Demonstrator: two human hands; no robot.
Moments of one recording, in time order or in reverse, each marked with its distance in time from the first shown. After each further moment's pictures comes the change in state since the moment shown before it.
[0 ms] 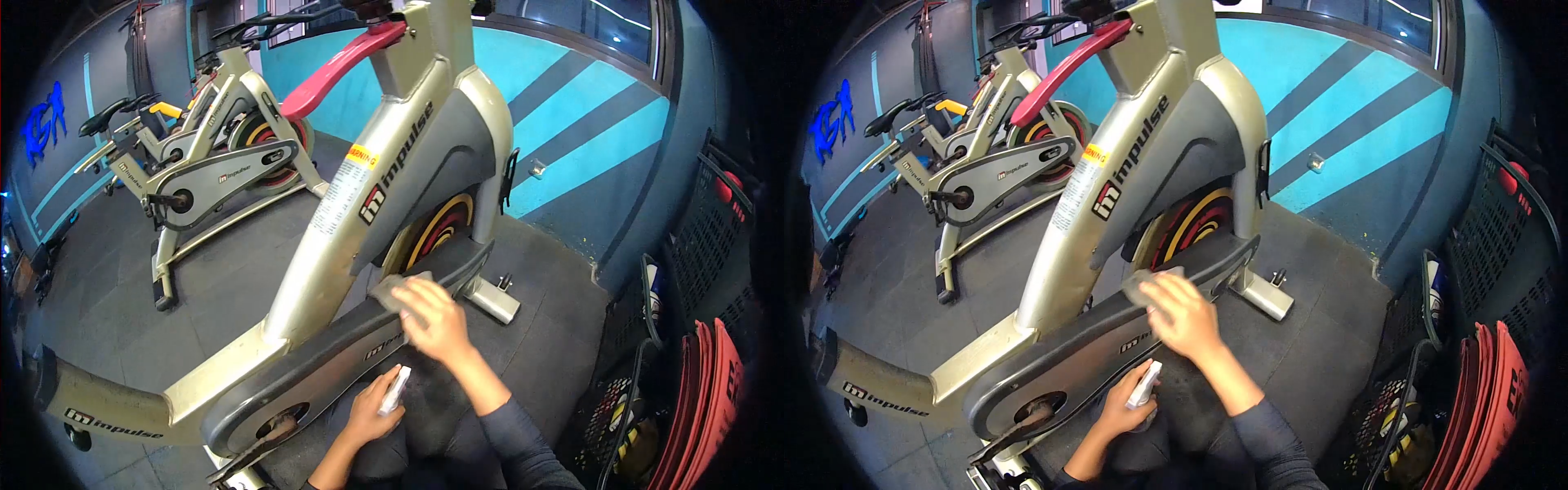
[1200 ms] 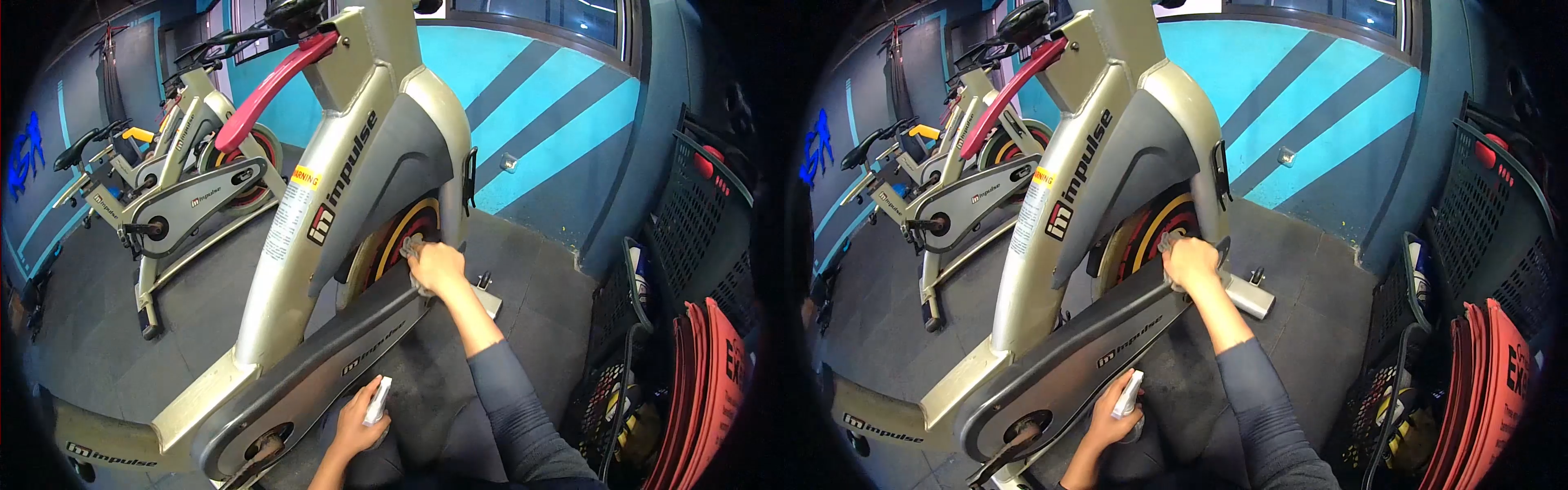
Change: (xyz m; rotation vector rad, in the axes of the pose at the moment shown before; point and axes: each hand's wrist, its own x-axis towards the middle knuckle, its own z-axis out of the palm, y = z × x) left_hand 0.007 -0.001 0.004 0.019 -0.001 0.002; right_hand 0.079 0.086 -0.023 -0.469 -0.379 0.566
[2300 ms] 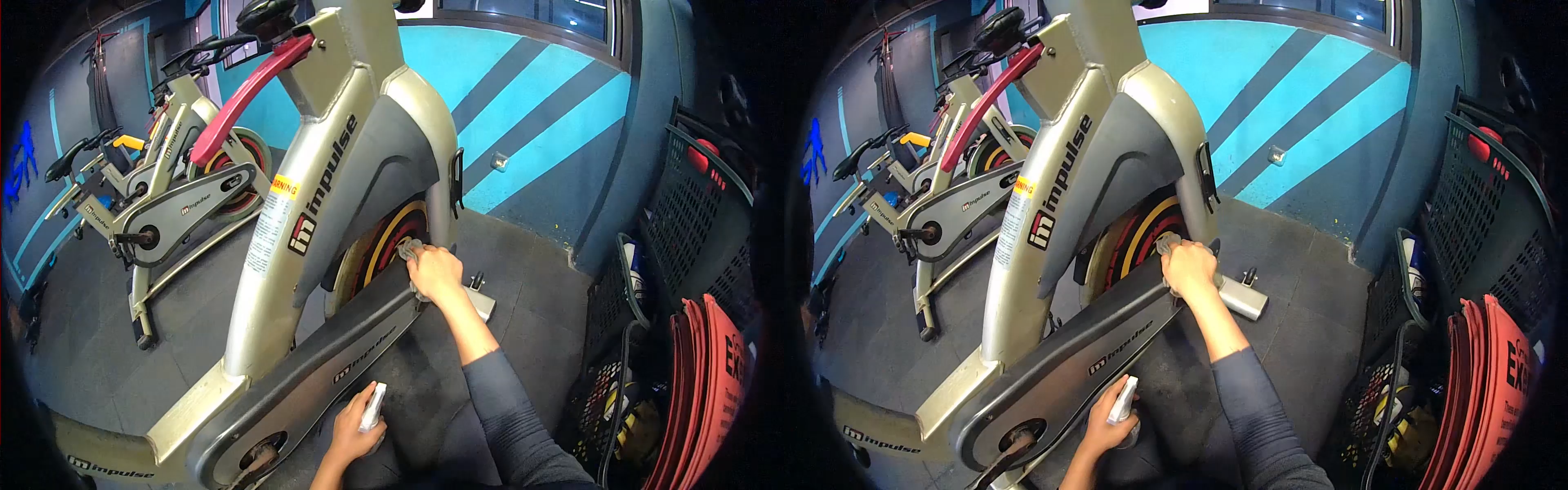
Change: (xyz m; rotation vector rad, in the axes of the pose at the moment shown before) left_hand 0.003 -0.001 0.004 -0.003 -0.011 -0.006; right_hand 0.000 0.022 0.021 -0.019 0.212 -0.019
